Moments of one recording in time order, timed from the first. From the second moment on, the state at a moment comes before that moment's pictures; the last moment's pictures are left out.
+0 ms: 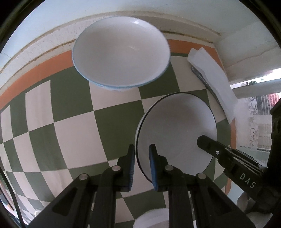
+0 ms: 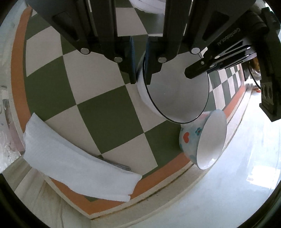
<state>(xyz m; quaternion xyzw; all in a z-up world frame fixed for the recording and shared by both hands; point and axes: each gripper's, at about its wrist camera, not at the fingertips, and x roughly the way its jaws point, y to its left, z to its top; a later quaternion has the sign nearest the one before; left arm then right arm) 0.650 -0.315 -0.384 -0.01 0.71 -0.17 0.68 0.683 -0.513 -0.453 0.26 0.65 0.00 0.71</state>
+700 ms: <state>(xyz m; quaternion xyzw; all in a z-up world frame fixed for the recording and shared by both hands) 0.518 -0.284 -0.307 0.01 0.71 -0.23 0.66 0.509 -0.483 -0.365 0.25 0.65 0.02 0.72</state>
